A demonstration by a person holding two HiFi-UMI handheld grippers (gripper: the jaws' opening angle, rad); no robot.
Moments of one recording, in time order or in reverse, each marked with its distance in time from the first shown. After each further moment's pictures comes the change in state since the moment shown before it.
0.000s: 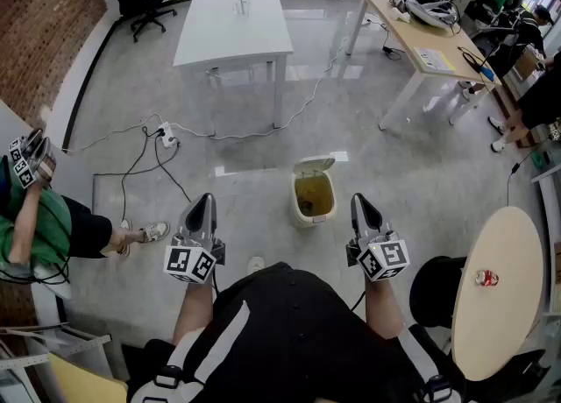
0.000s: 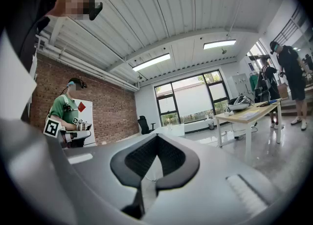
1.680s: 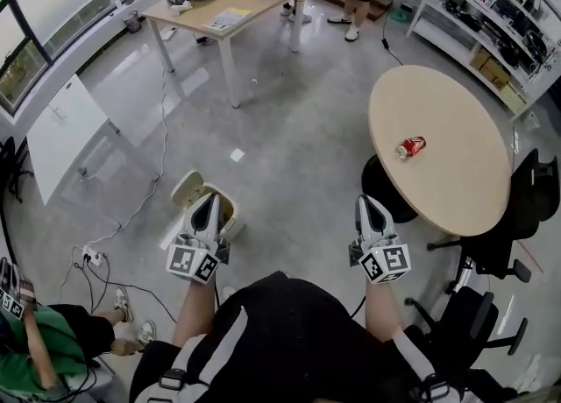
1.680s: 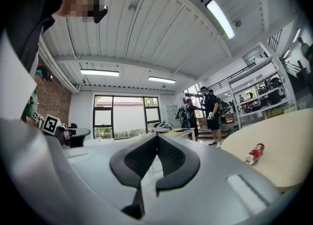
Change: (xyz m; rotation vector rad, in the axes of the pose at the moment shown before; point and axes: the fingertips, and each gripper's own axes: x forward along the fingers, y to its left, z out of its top) left arm 0.114 -0.378 -0.076 -0.073 0.148 -0.850; right arm -0.373 -0.132 0.023 -0.037 -0.207 -0.793
